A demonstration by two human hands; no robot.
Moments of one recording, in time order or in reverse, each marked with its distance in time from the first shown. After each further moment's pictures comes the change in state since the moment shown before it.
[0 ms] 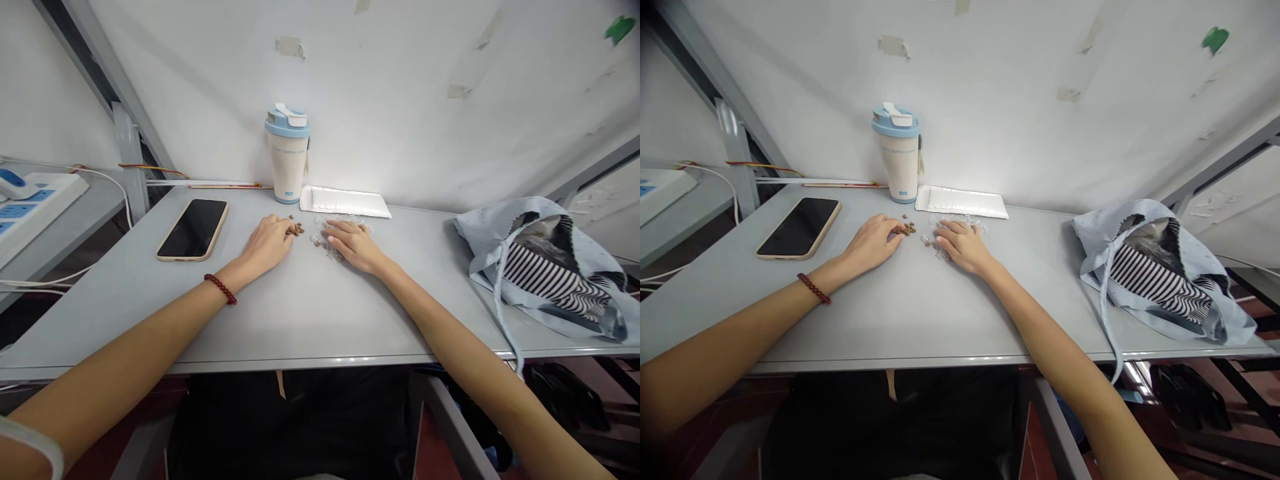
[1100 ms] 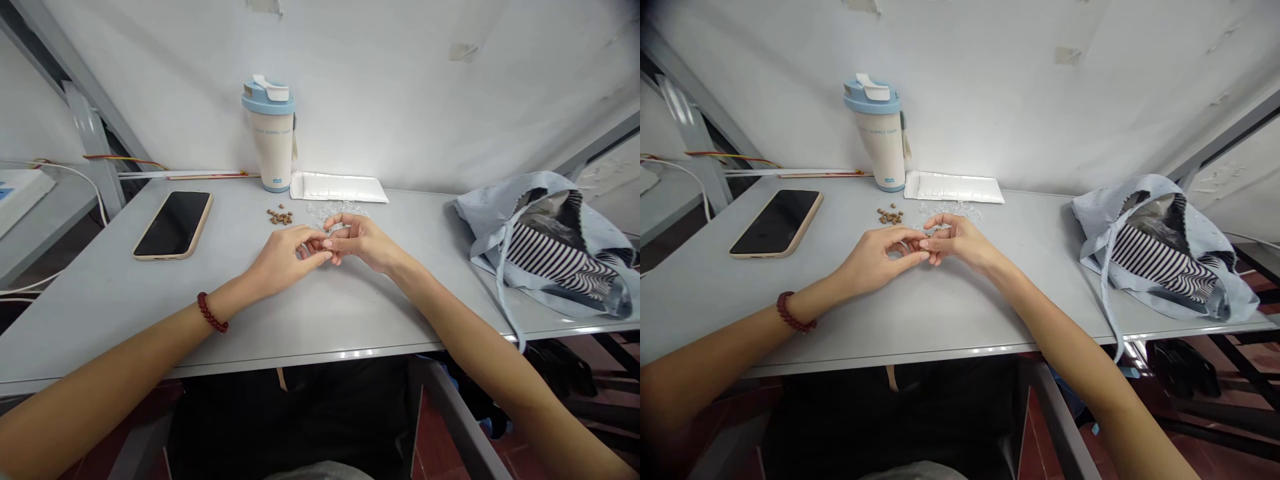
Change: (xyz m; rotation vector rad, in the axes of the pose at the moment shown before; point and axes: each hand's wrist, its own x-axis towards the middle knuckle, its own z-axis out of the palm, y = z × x) left_hand -0.037 0.059 -0.015 -0.665 -0.063 0.229; right_hand -0.021 -0.032 -0.027 1.231 -0.165 0.284
